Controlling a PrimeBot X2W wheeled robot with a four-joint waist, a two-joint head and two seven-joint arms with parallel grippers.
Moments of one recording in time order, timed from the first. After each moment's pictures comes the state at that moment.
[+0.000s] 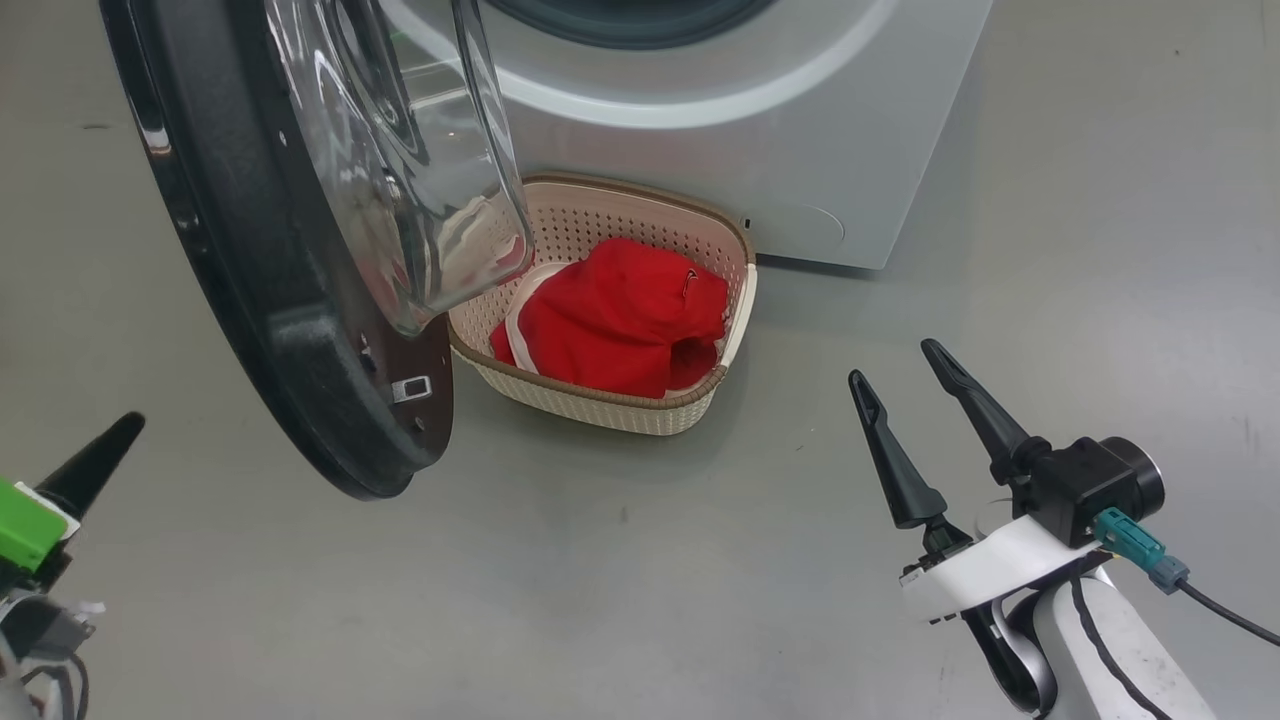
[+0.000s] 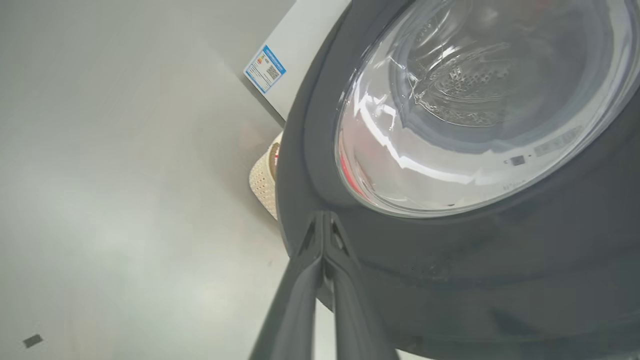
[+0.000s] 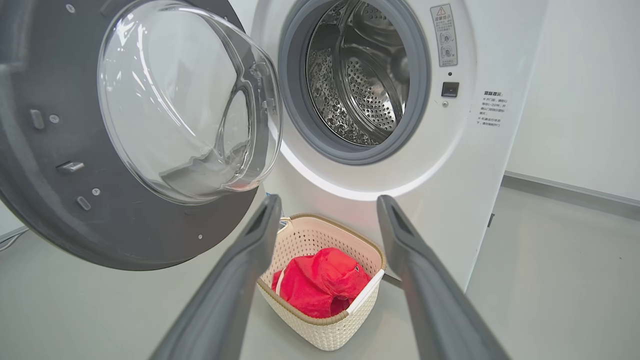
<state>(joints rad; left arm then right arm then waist) -0.33 0.04 0.52 0.15 -0.97 -0.13 0.96 -0.14 -0.13 0.30 0.11 0.26 0.12 -0.25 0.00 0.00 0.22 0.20</state>
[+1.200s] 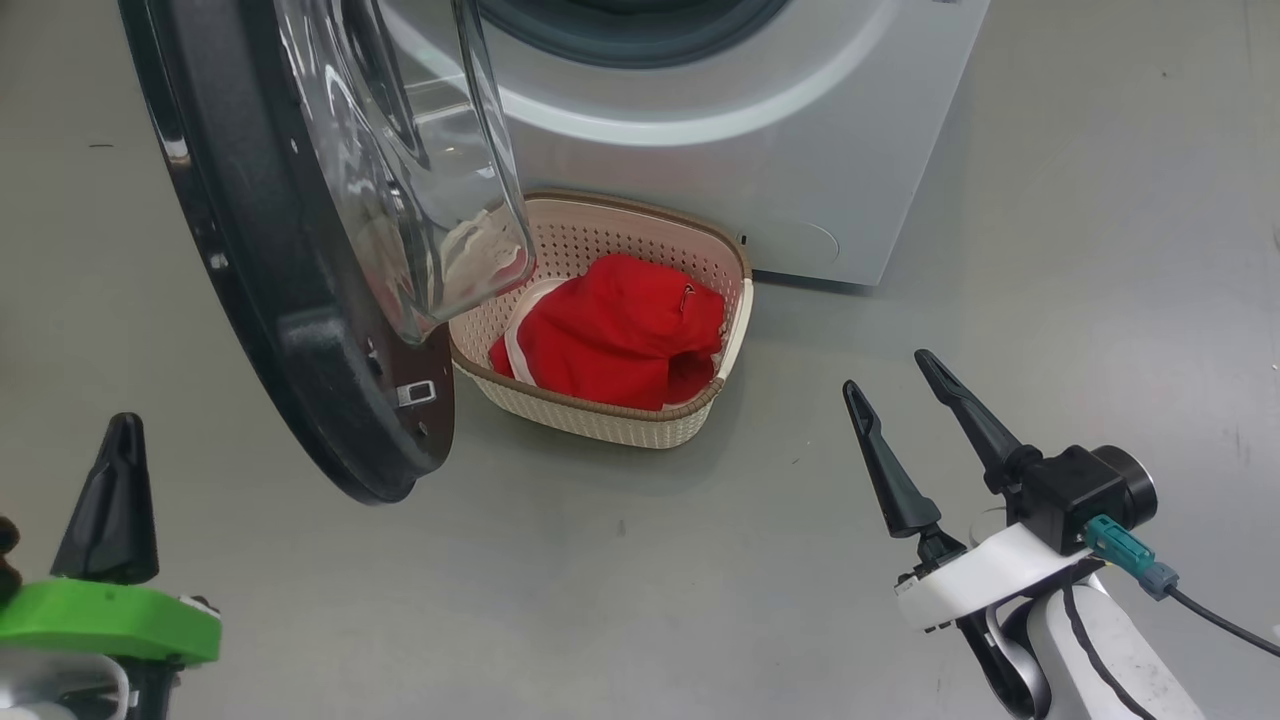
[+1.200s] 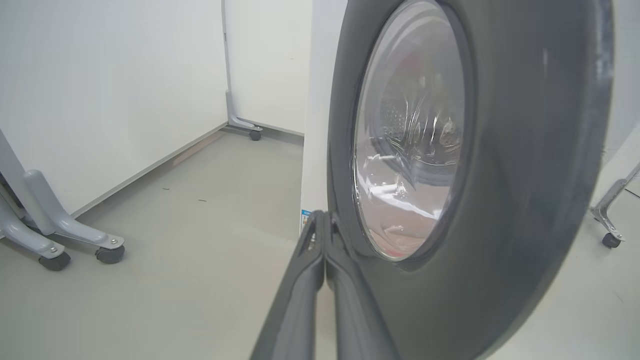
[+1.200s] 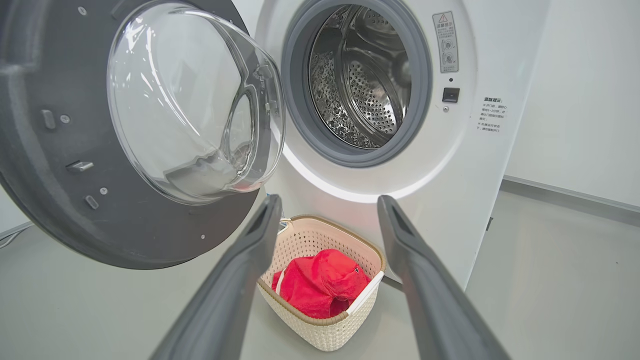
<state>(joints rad) -0.01 0.17 0.10 -0.04 -0.54 -0.13 -0.01 -0.13 -0.13 0.31 0.13 0.25 0.12 -0.25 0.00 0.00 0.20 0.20</state>
